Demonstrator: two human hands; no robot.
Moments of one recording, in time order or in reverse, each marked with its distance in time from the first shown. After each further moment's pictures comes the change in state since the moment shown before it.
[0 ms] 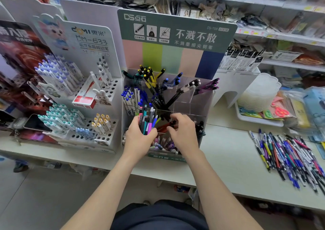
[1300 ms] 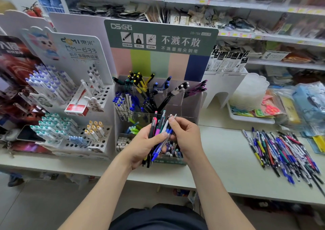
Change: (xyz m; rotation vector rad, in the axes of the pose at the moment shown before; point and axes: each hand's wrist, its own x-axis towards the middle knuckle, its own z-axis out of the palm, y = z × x) left_hand -0.005 0.028 0.012 -0.373 -0.622 -0.160; right_hand -0.028 -0.027 -0.051 0.953 -0.001 0.336
